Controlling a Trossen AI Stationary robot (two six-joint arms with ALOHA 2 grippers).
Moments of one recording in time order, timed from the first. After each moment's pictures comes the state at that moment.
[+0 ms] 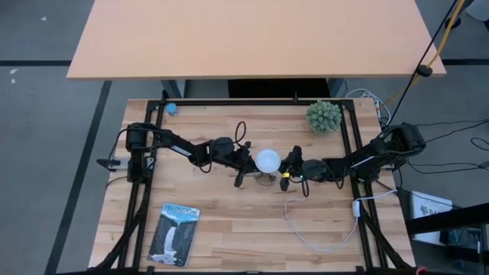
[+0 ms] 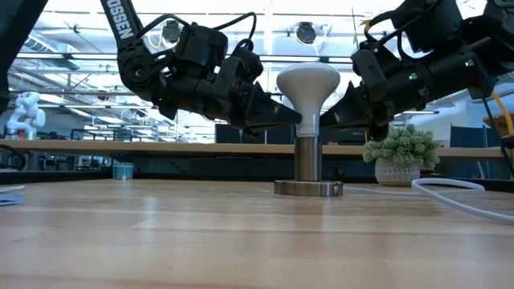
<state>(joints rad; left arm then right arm) 0.16 1.91 0.79 0.90 0.38 -0.04 0.18 1.50 0.38 0.81 0.46 0.42</state>
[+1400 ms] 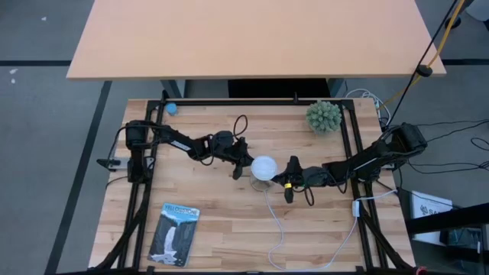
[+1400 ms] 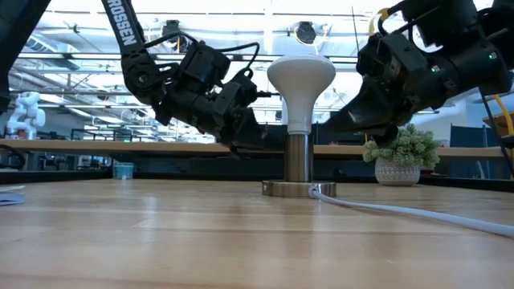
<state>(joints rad) 0.23 1.90 0.78 0.74 0.41 -0.10 0.24 1.49 0.38 0.73 0.33 0.49</state>
